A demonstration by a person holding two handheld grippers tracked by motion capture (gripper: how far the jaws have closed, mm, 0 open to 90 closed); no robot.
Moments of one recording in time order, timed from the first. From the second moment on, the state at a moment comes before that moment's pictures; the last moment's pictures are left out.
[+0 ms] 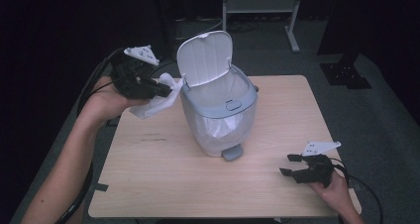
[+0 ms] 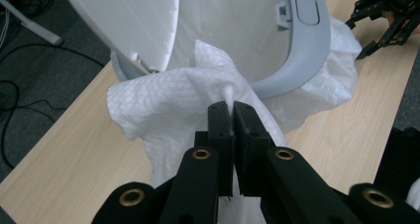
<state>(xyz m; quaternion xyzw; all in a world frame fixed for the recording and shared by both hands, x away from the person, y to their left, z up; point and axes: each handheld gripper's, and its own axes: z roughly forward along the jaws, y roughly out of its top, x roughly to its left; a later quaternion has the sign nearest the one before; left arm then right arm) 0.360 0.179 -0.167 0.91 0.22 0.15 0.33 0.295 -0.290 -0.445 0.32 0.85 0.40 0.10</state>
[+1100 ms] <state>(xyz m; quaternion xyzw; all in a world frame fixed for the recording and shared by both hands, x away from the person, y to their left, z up) 0.390 0.118 -0.147 0.92 0.17 0.14 0.33 0.295 -0.296 -0.447 0.33 0.85 0.41 0.09</state>
